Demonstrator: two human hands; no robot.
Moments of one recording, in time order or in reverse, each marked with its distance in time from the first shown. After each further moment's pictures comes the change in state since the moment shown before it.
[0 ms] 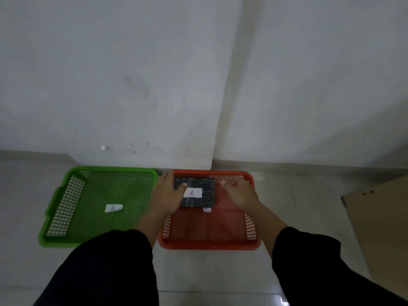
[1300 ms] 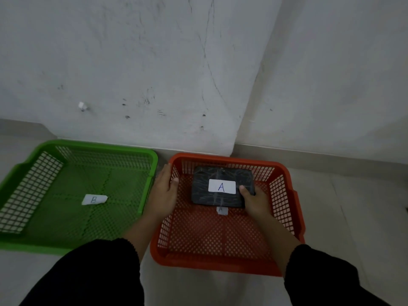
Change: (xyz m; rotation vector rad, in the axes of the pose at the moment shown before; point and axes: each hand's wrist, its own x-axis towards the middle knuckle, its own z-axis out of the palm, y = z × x) left_hand 0.078 -0.141 0.094 -0.230 0.196 0.181; right_hand 0.123 0.129 0.108 0.357 0.167 0.042
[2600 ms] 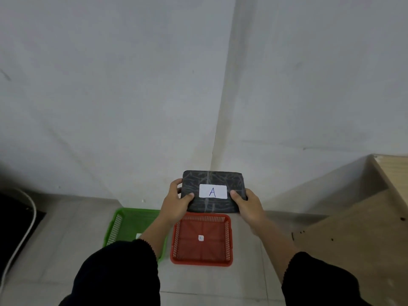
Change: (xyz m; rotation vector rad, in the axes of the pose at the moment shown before) left_hand -0.112 0.547 -0.275 -0.369 -0.108 -0.277; right_hand -0.358 -0.480 -0.254 0.068 -0.122 -0.084
